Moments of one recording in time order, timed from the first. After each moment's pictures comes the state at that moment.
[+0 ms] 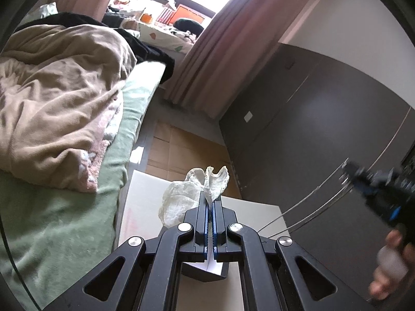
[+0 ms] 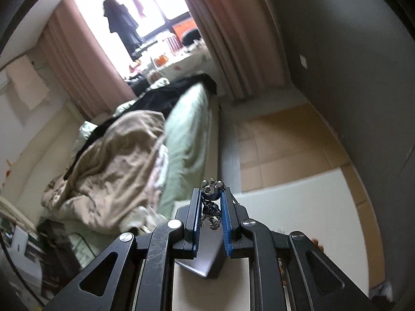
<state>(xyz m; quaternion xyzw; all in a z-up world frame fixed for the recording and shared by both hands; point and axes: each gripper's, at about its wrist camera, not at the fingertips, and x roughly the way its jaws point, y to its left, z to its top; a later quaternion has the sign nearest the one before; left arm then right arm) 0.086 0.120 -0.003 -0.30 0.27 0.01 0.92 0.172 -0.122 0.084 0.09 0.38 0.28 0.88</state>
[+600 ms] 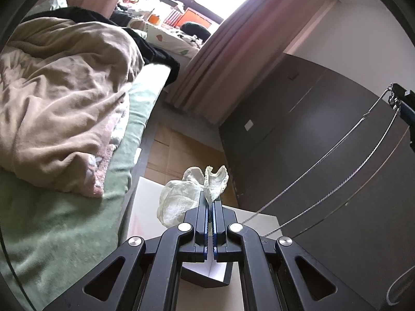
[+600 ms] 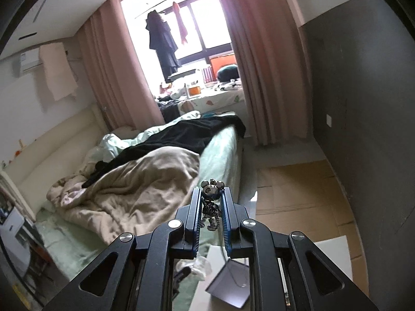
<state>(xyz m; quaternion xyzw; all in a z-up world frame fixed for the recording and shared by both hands) 0.081 0.142 -0.001 -0.32 0.26 0.02 0.91 0.139 -0.052 0.206 0.04 0.28 0.33 0.90</state>
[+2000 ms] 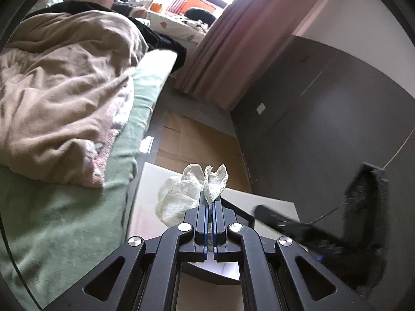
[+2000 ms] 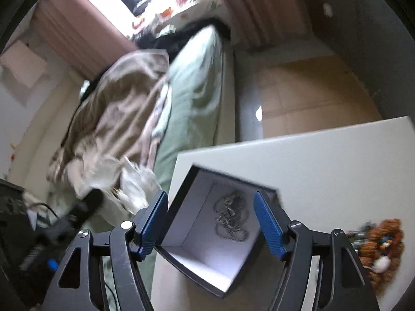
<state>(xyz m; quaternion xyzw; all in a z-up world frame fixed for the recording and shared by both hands) 0.106 0.128 -0.026 -0.30 0.31 0.03 0.90 0.203 -0.048 -0.057 0.08 0.48 0.32 0.81</state>
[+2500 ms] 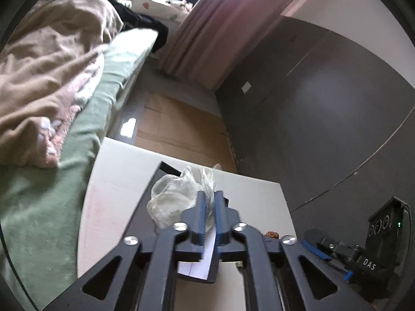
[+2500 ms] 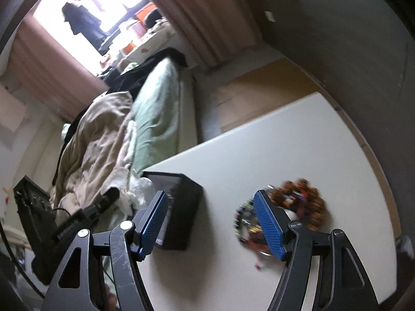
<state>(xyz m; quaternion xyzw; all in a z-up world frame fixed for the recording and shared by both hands) 0.137 0.088 -0.047 -0.30 0.35 -0.01 0.89 0.177 -0.171 -0.039 0.16 0.47 0.22 0.84</state>
